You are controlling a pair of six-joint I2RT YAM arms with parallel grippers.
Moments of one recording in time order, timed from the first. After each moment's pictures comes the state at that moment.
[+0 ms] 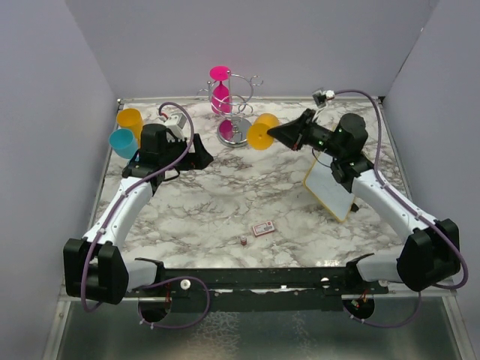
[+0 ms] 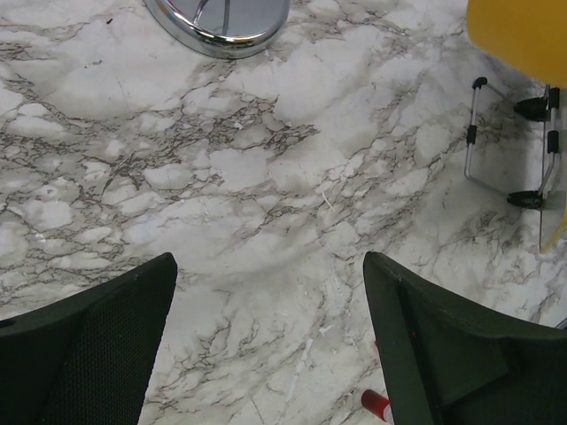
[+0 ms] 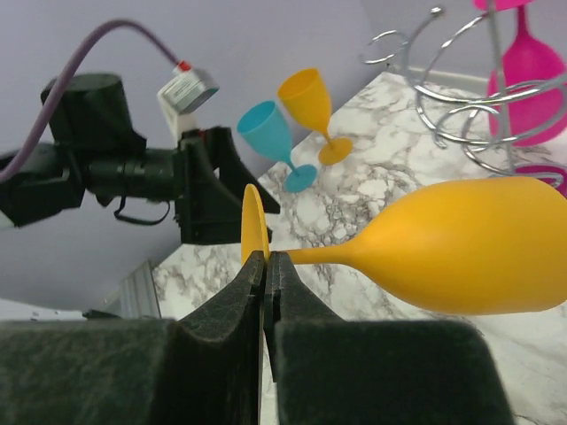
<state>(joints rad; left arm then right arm) -0.18 1.24 0.95 -0.27 0.40 -0.31 0.33 1.34 1.00 0.44 -0.68 0.59</state>
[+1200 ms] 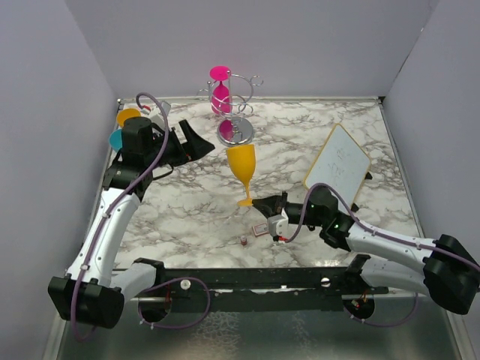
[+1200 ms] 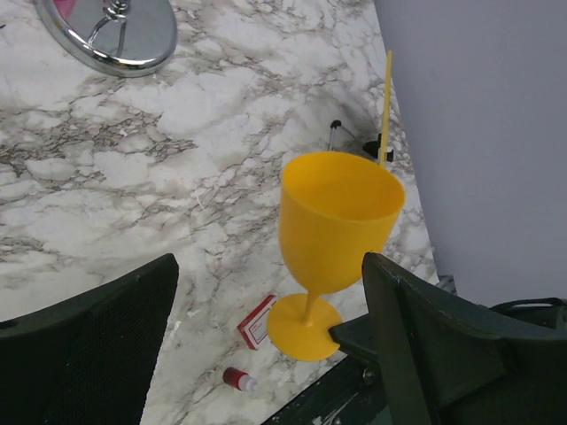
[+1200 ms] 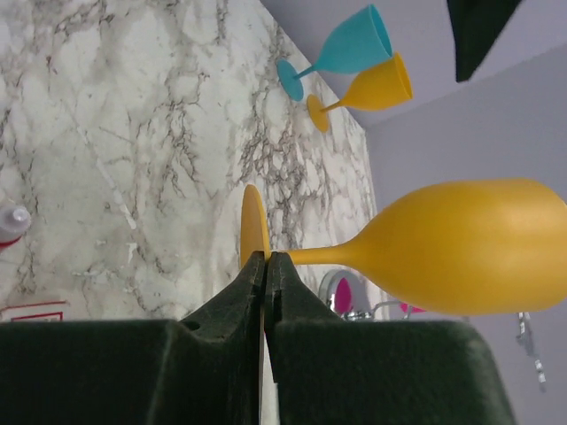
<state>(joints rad) -0.19 1.06 1.09 -0.44 0.48 -0.61 0.84 1.08 0.44 0.49 -0.55 -1.00</state>
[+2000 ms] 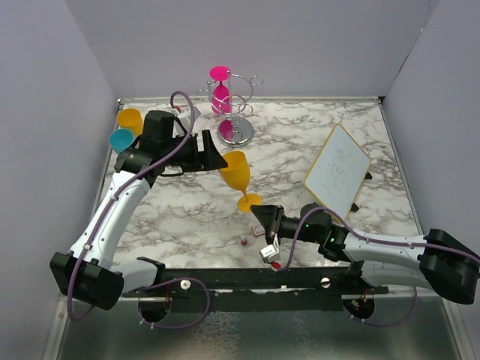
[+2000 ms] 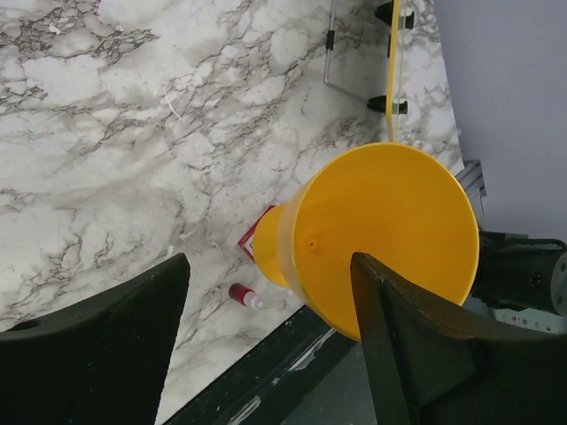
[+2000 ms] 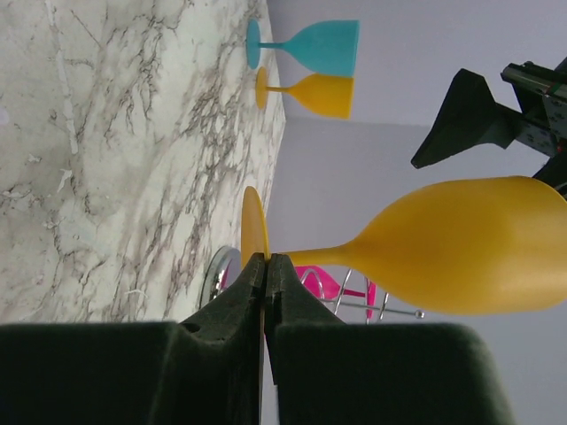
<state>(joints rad) -0.30 1.21 1.27 -0.72 0.56 -0.44 1.01 1.09 0.31 0.60 -0.29 -1.59</state>
